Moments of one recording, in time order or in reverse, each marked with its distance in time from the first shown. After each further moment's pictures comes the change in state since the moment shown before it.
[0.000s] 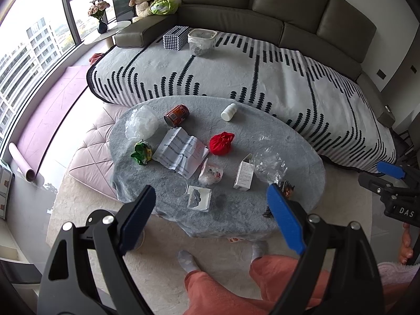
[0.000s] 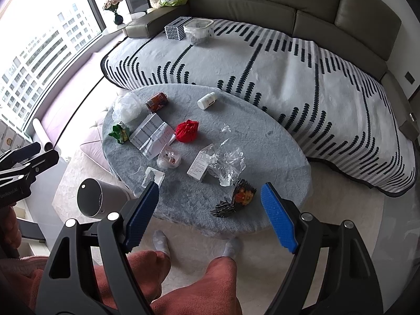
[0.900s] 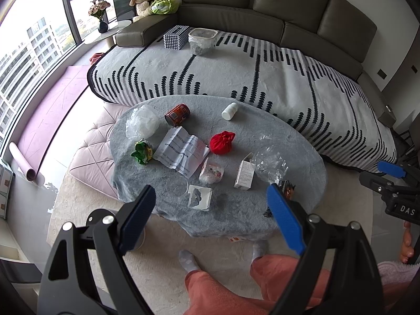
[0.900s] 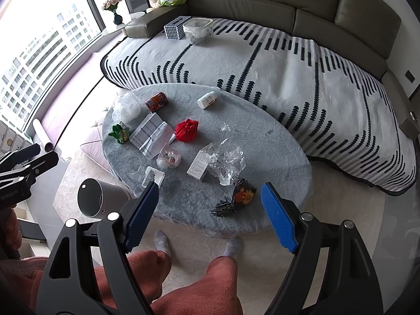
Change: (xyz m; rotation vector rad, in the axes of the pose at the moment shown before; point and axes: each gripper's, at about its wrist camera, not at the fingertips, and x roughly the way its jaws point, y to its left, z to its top) left arm 0.000 -0.001 0.000 0.003 0.002 0.005; right arm 0.000 -0.002 0.000 0.000 0.003 0.002
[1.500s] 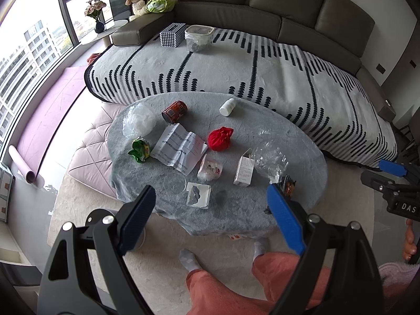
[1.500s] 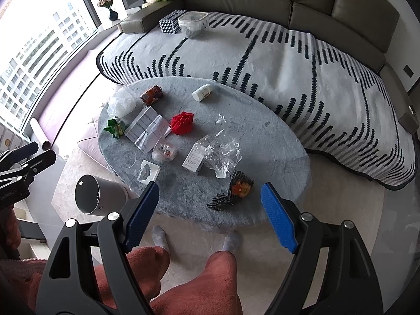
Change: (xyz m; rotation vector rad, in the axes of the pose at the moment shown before) left arm 0.004 -0.002 -0.004 0.017 0.020 -0.005; right arm 0.010 -0.006 -0.009 0.013 0.027 -0.011
